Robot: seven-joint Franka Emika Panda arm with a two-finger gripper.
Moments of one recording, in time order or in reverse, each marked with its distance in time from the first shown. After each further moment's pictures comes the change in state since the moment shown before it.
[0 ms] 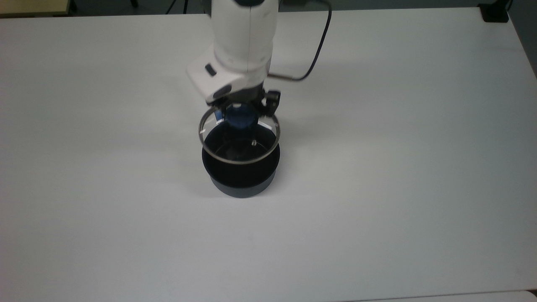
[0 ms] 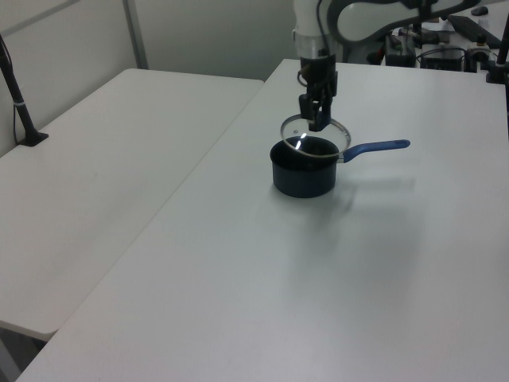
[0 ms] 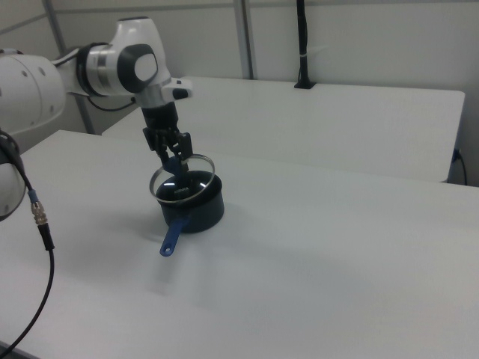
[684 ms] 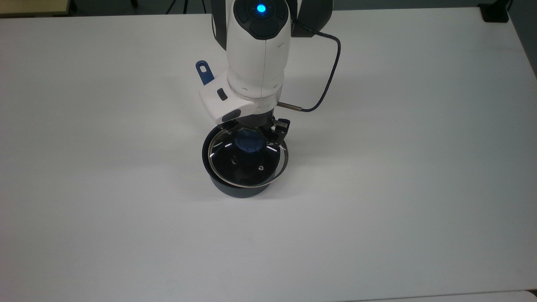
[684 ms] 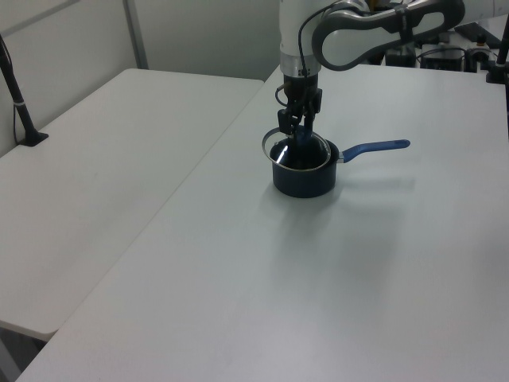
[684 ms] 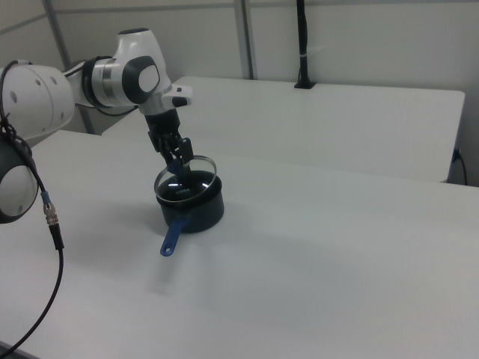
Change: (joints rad) arm 0.050 0.082 -0.026 0.044 -0.013 0.099 0.124
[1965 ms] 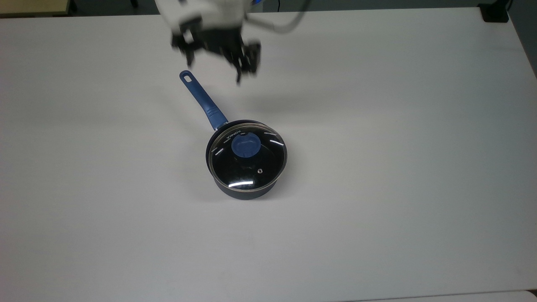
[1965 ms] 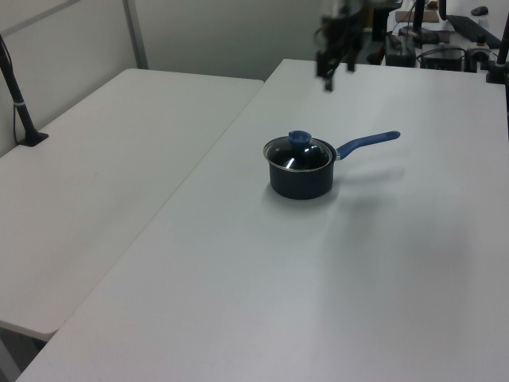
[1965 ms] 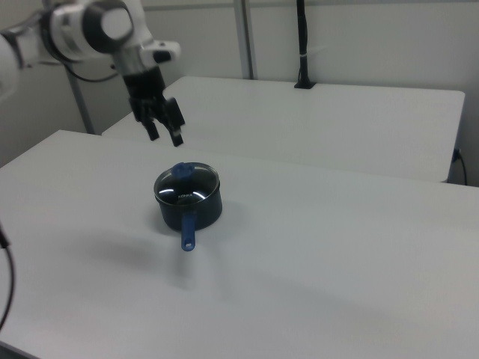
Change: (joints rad) arm -0.066 -0.301 -0.008 -0.110 -0.021 -0.224 -0.084
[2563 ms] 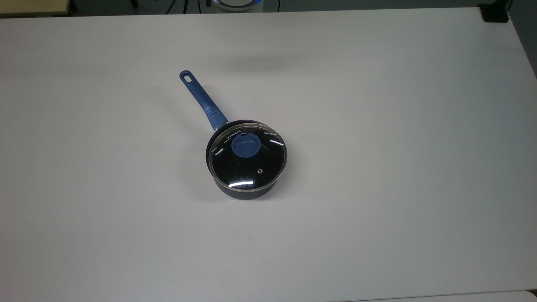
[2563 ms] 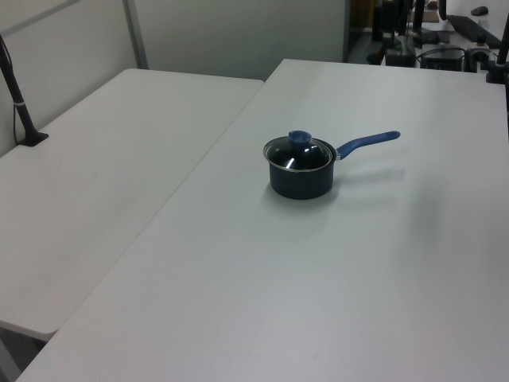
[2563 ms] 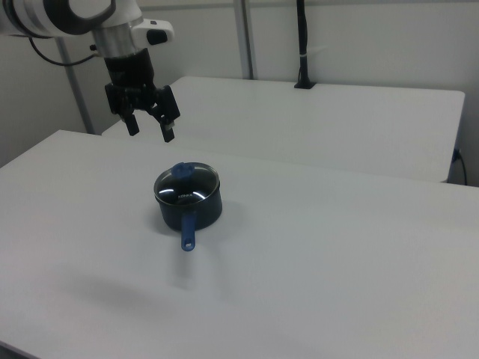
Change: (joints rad) arm -0.006 -0.275 -0.146 -0.177 0.139 -0.069 -0.371
